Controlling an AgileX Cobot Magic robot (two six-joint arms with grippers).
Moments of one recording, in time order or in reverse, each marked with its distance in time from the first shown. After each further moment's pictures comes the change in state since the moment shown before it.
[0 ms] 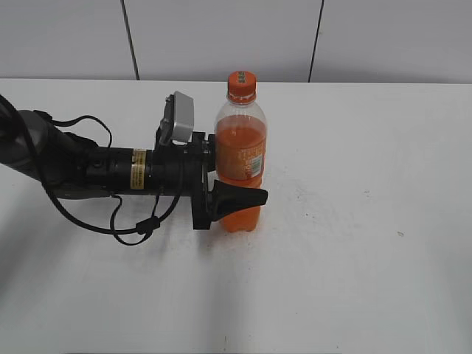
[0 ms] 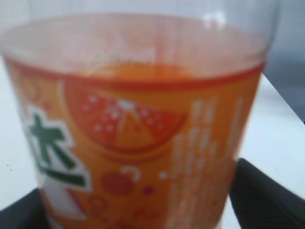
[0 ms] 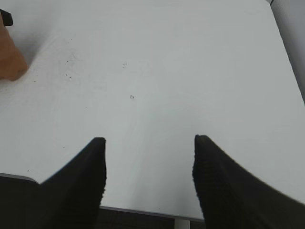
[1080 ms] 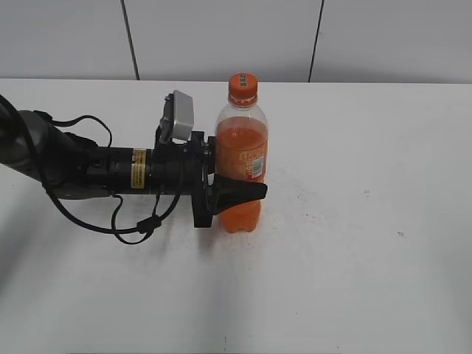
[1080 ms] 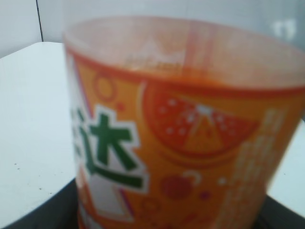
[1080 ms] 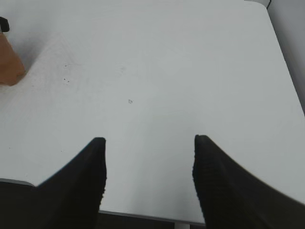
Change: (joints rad) left arm 0.000 0.000 0.000 -0.024 0.003 -0.007; right arm 0.000 0.000 -0.001 -0.010 -0.011 0.005
